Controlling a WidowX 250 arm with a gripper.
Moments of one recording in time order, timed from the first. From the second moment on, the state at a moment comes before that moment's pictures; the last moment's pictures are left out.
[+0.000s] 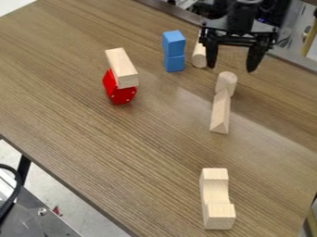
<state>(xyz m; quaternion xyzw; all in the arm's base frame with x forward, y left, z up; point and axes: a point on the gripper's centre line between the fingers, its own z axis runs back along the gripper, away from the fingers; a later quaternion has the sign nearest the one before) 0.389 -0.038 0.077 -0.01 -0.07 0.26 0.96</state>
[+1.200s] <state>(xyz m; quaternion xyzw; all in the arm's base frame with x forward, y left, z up) 0.393 -0.030 0.030 0.00 -0.06 0.26 0.96</state>
